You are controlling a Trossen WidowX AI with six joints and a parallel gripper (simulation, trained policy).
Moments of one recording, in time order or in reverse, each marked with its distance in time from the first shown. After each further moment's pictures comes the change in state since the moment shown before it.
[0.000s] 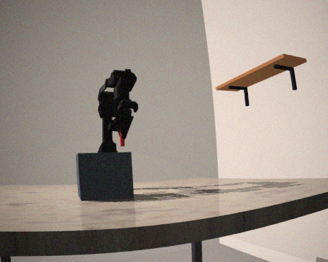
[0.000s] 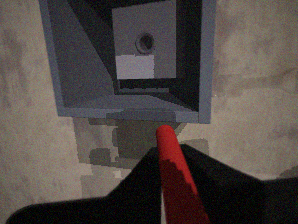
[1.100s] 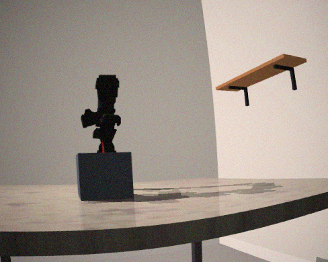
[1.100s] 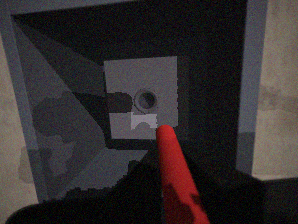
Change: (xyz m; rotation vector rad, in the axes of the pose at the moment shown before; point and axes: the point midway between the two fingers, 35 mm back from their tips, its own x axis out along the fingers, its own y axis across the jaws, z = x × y) arm 0.053 0.010 0.065 0.004 -0.002 -0.129
